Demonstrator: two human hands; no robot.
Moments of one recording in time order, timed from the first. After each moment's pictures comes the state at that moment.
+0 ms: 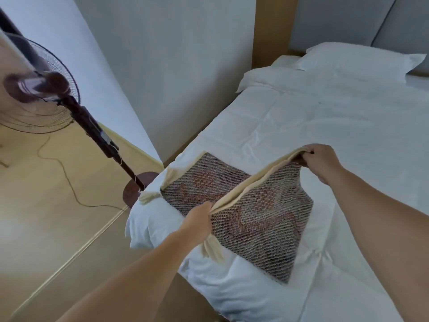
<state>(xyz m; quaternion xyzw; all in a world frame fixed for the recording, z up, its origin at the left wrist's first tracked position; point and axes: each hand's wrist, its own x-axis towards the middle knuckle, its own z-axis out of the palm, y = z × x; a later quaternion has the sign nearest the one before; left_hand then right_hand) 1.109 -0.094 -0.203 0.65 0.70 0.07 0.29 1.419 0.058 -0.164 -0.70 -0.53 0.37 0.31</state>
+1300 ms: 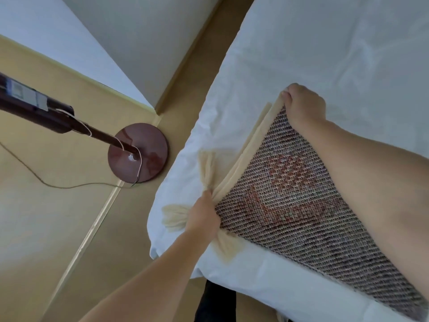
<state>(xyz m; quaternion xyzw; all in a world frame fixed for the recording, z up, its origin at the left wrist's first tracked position) 0.823 0.148 -0.473 0.51 0.74 -0.06 0.43 1.072 0.354 -0.472 -0.73 -0.67 0.10 0.08</state>
